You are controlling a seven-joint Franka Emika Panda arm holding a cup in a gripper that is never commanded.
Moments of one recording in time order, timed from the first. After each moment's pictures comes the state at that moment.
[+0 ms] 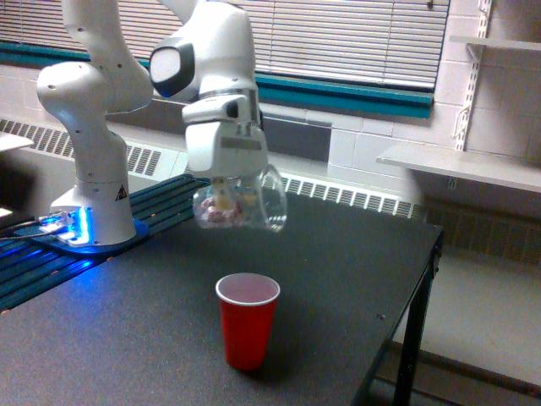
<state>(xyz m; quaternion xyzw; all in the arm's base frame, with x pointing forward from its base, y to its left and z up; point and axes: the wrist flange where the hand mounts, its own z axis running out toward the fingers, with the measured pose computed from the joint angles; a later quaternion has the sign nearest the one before) 0.434 -0.193 0.336 0.92 -0.34 0.16 0.06</state>
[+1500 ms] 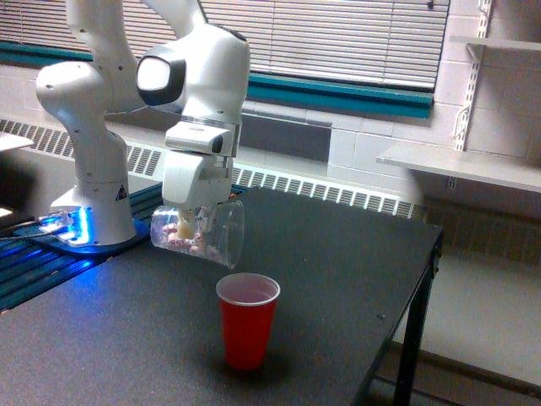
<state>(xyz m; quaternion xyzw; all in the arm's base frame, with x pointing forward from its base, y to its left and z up) 0.425 -0.231 0.305 0.95 -0.27 0.05 0.12</state>
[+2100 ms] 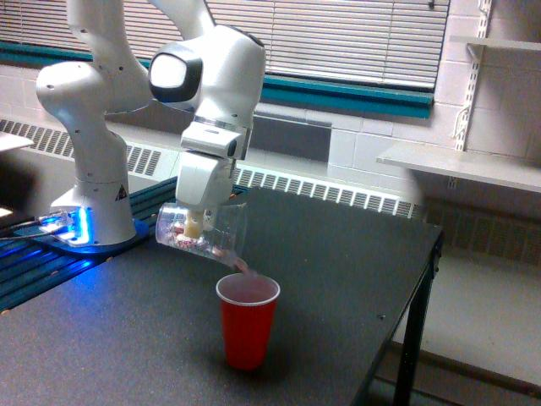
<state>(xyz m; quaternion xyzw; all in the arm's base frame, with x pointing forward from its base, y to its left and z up) 0.434 -0.220 0.304 0.96 -0.23 0.01 0.14</state>
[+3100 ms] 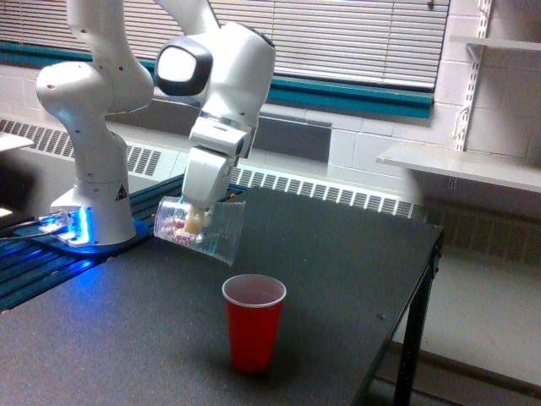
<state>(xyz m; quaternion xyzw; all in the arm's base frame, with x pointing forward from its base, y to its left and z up) 0.438 -0.221 0.312 0.97 -0.20 -0.01 0.16</state>
